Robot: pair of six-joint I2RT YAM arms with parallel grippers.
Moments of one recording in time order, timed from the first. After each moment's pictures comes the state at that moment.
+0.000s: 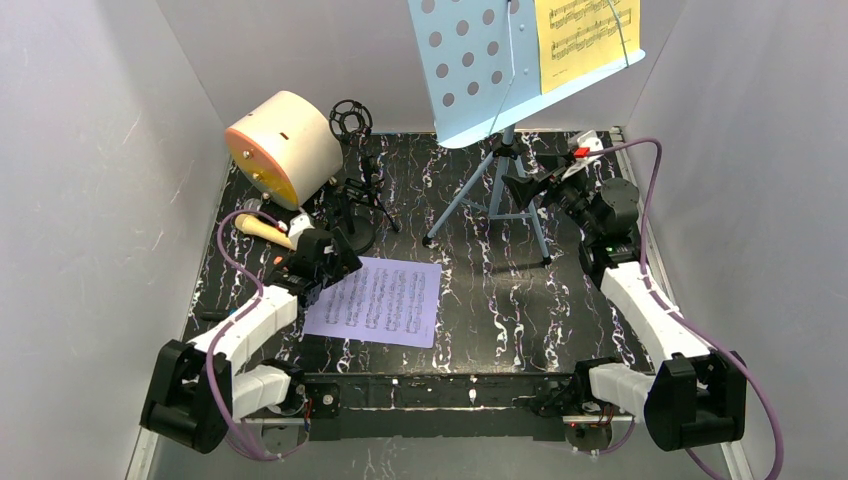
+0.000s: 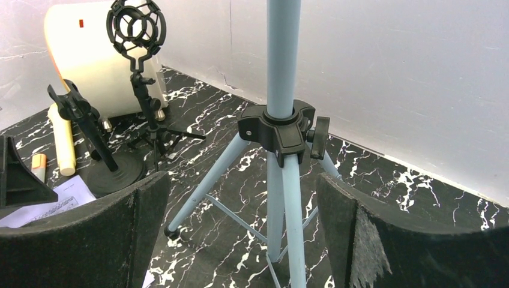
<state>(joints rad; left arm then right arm) -0.36 1.11 0.53 -0.21 -0.28 -0.73 0.19 1.12 0.76 0.50 -0.48 0.10</state>
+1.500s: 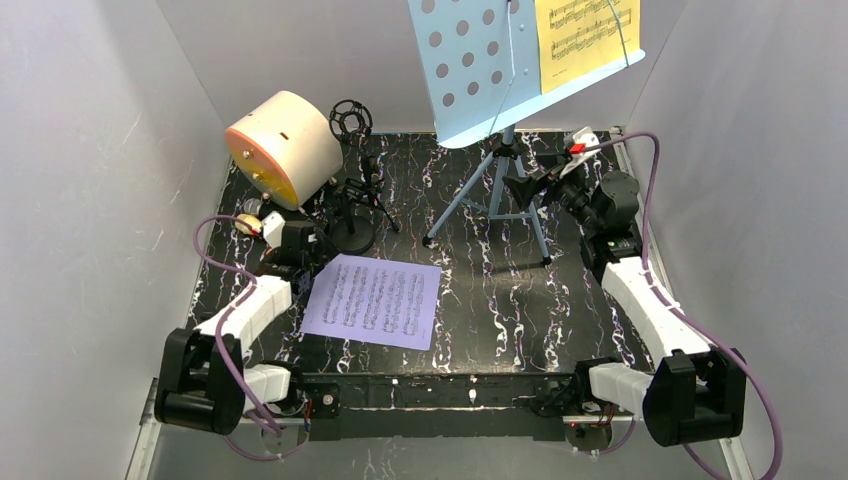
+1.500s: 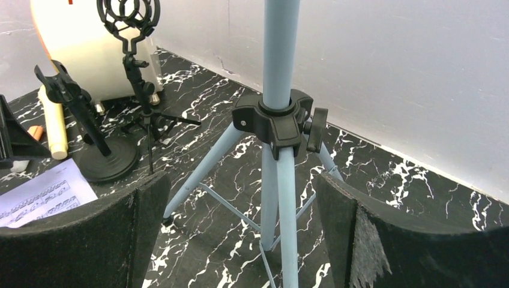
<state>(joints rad) -0.19 1.23 0.56 -0.17 -0.37 -0.81 0.18 1.12 0.78 0.41 -0.48 0.04</state>
